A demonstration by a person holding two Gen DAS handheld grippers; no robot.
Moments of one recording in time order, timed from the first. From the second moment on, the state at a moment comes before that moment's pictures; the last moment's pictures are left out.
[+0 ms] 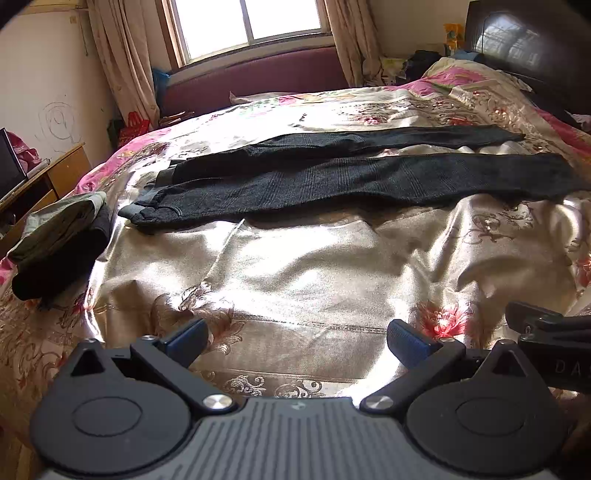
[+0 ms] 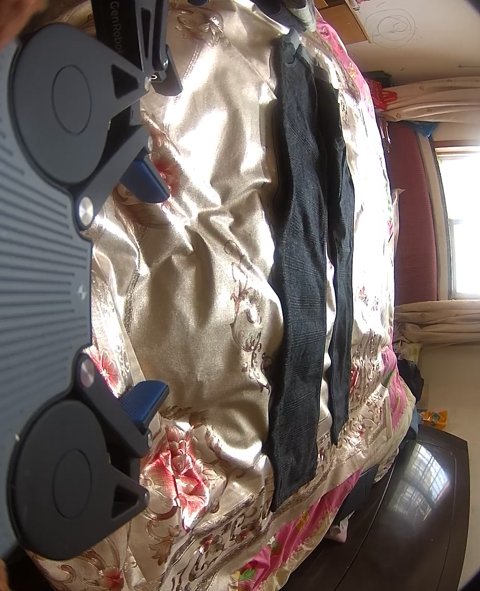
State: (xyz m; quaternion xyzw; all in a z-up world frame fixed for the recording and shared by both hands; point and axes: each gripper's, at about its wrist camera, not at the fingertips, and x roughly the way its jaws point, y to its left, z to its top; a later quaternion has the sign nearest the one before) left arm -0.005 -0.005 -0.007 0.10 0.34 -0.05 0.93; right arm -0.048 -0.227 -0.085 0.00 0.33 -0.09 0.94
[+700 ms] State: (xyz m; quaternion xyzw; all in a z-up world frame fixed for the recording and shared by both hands) left arm -0.006 -0.007 -0.008 0.11 0.34 -0.05 0.93; right arm -0.049 -0.227 -0.085 0.00 0.33 -0.09 0.94
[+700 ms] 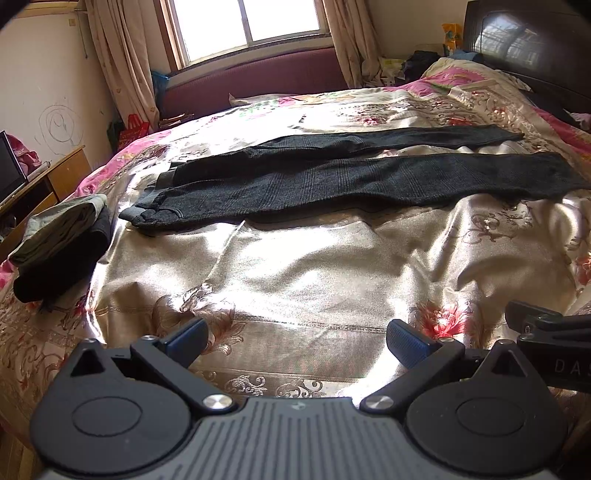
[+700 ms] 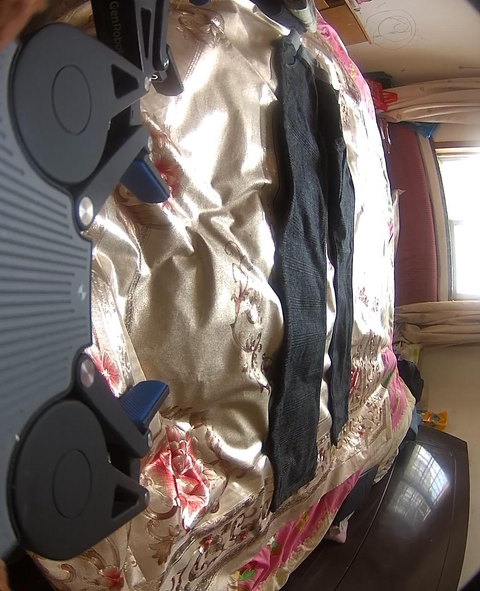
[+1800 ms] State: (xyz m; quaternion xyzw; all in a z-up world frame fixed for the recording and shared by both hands) left arm 0.022 0.002 -0.008 0.12 0.32 -0.06 0.94; right arm -0.014 -0.219 -0.081 -0.02 0.34 -0.06 0.94
